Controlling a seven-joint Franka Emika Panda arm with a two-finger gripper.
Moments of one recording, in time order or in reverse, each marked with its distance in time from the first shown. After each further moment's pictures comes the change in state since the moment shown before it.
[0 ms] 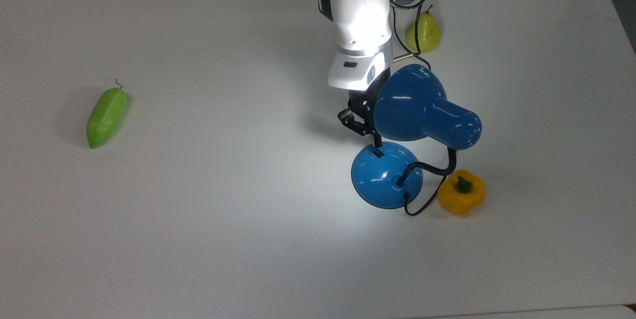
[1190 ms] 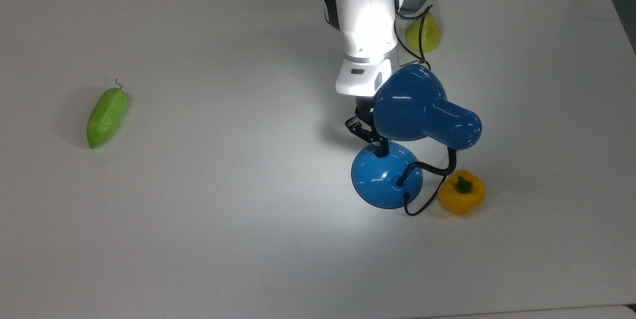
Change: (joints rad) arm 0.018 0.047 0.001 0.012 0.000 0.077 0.002
